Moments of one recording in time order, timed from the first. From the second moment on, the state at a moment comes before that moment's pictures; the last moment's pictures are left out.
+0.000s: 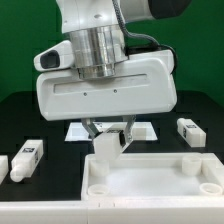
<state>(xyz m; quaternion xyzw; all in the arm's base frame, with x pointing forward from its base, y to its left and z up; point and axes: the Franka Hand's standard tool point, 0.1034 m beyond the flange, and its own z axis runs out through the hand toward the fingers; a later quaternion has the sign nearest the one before) 0.590 -0.029 0.081 -0.99 0.14 -0.04 0.07</state>
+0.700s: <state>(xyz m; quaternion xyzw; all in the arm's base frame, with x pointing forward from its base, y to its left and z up) 0.511 -0.069 0.085 -1.00 -0.07 -0.05 0.03</state>
